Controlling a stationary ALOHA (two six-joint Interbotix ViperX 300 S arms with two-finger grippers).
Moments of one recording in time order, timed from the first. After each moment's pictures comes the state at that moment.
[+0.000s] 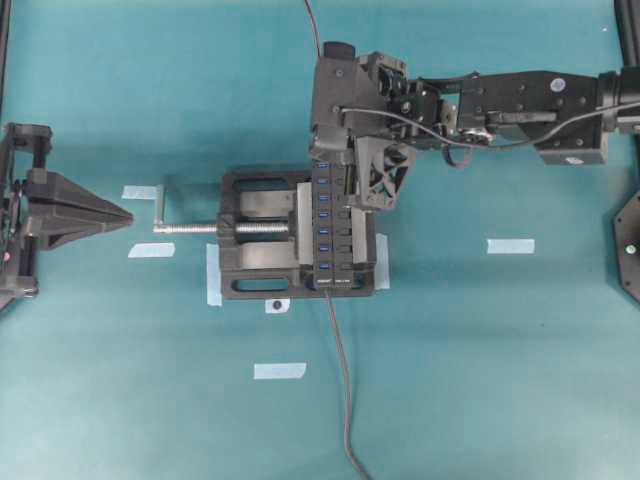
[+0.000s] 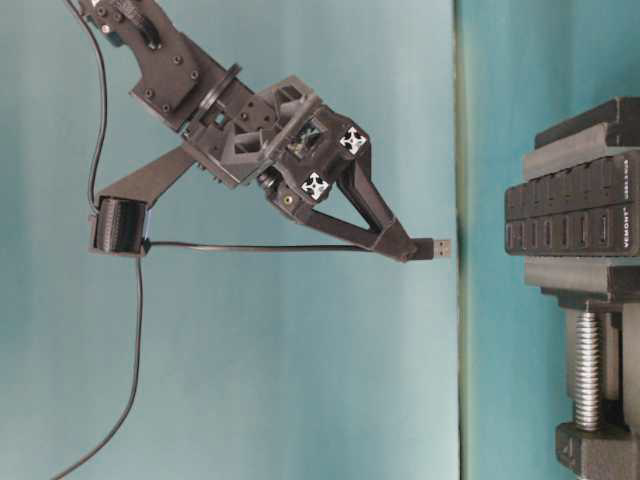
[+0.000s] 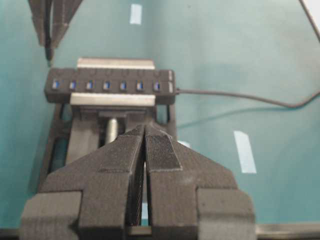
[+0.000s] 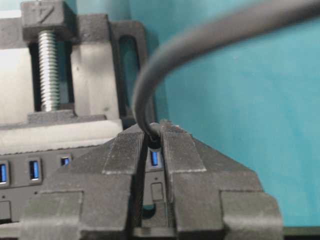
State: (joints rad) left arm -0.01 -0.95 1.17 0.01 0.07 -0.04; right arm -0.19 0.03 0.44 -0.09 0.33 -0.05
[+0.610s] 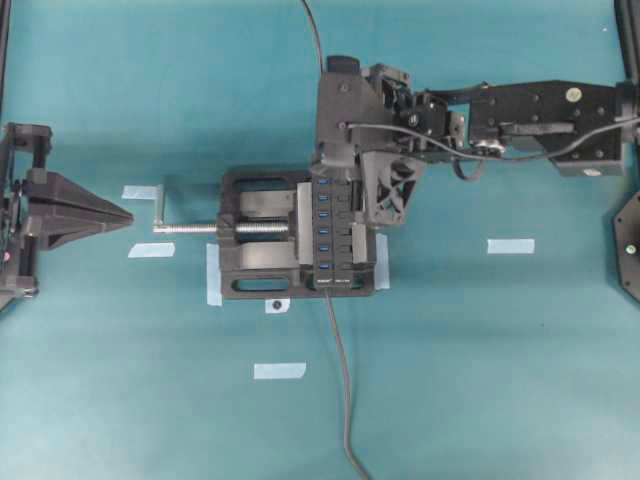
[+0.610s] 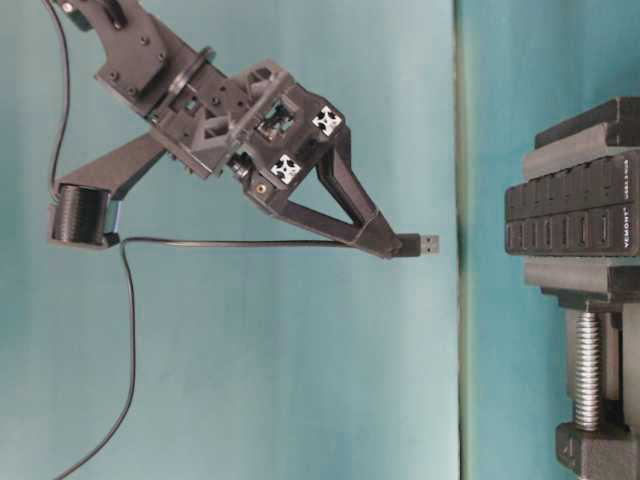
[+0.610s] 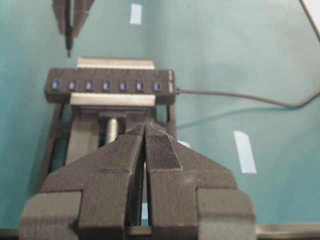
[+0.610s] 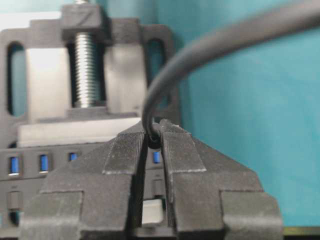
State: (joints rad) left arm -0.01 -0.95 1.17 0.01 0.07 -0.05; right arm -0.14 -0.01 0.44 -0.07 0.37 -0.05
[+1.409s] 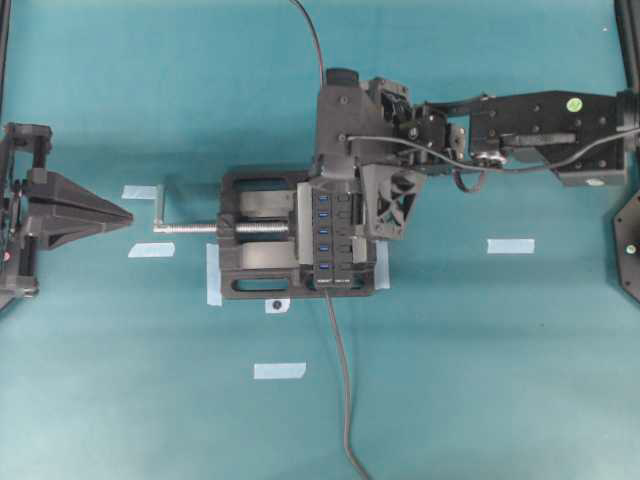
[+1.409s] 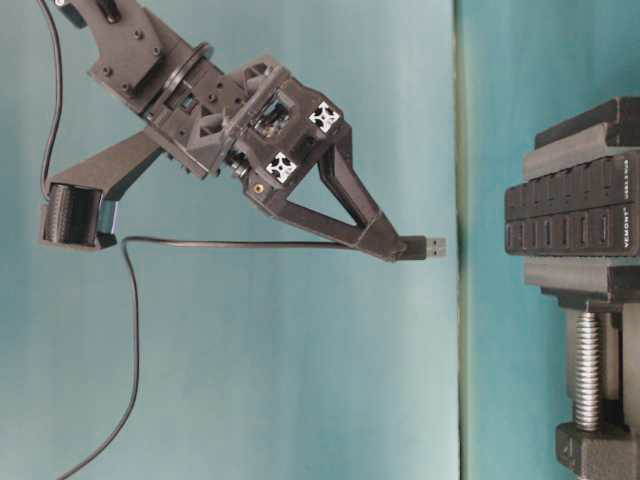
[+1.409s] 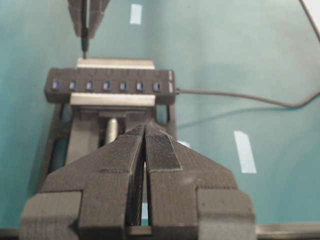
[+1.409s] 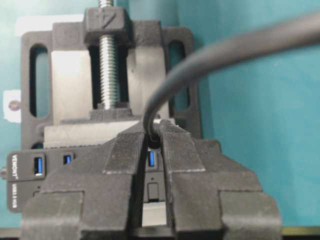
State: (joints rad) left arm -0.01 -0.95 1.17 0.01 0.07 -0.05; right arm -0.11 -0.01 0.46 -0.05 0.37 -0.03
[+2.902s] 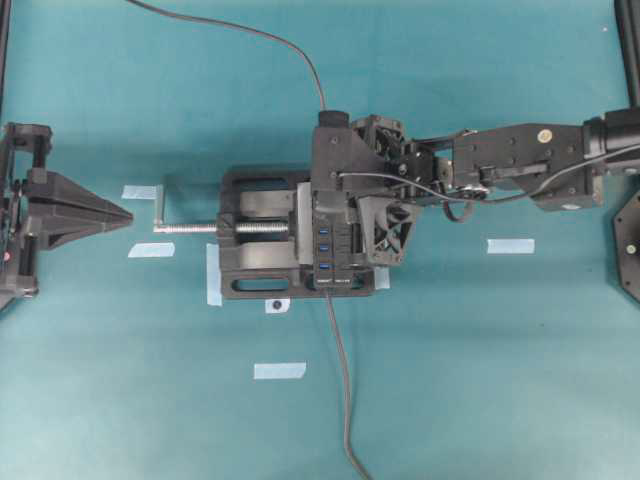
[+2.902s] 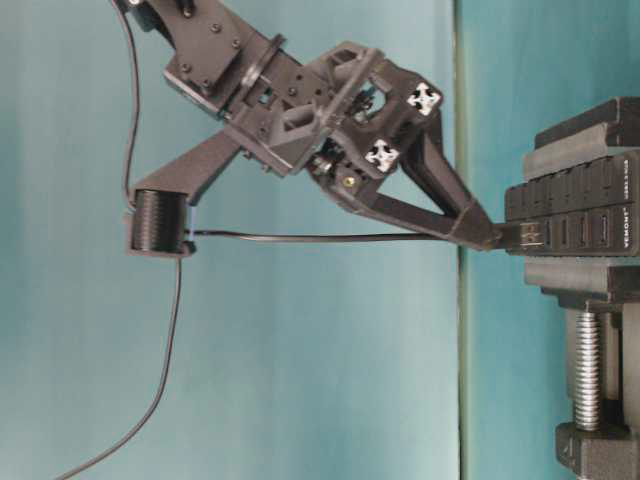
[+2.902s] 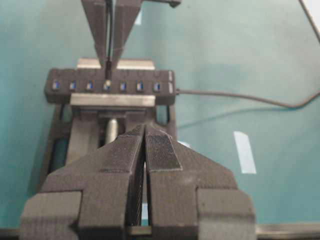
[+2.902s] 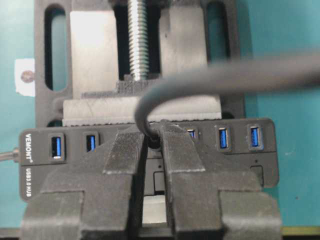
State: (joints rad) left arm -0.01 -0.95 1.17 0.01 0.07 -0.05; right arm -0.08 0.07 0.50 -0.05 0.31 0.00
